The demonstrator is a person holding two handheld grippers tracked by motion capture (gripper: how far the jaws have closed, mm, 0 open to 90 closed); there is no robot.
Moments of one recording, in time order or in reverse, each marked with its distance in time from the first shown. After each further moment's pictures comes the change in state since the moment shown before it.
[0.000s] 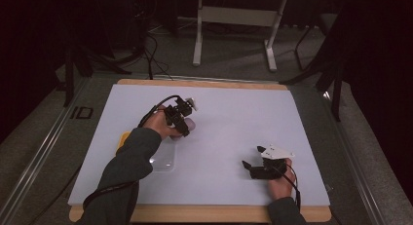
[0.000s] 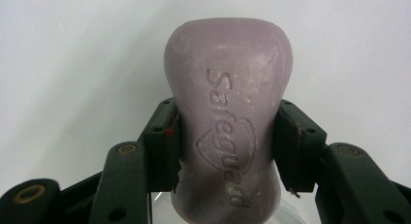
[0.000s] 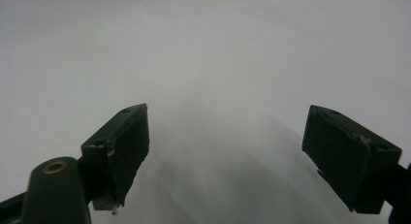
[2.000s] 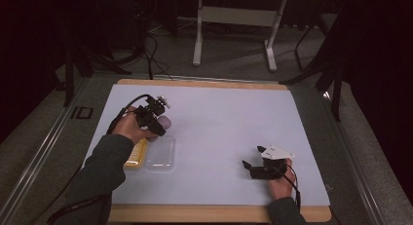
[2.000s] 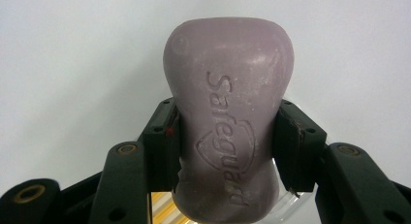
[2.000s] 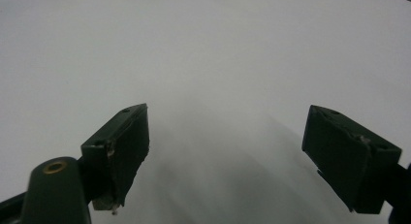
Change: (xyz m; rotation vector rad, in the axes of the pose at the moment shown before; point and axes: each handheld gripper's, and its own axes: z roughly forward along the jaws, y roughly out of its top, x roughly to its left) left arm 0.022 -0.066 -0.042 -0.035 0.070 -0.120; right arm 0.000 0.000 0.000 -0.005 -0.006 -0.003
